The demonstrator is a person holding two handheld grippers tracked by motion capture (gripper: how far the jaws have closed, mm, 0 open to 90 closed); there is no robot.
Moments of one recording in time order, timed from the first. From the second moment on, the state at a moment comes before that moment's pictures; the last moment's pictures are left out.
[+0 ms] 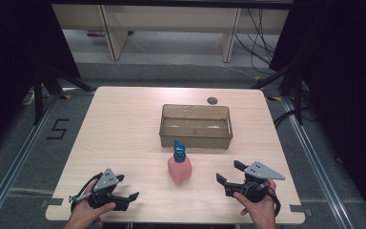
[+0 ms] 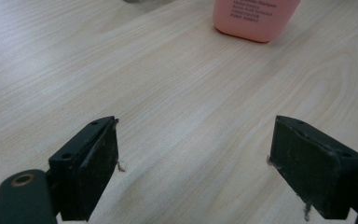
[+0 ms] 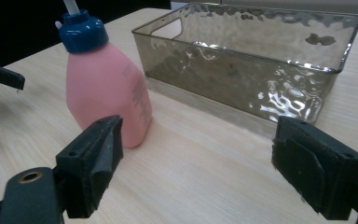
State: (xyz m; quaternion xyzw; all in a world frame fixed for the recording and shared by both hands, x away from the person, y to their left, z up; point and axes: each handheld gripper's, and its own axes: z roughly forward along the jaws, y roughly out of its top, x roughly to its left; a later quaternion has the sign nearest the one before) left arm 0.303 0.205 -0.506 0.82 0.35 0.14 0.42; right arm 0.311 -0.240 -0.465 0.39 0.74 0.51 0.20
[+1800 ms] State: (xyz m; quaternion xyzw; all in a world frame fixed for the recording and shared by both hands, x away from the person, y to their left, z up) left arm 0.303 0.205 -0.506 0.81 0.36 0.13 0.44; right arm 0.323 -0.191 -0.460 0.35 0.74 0.55 0.15
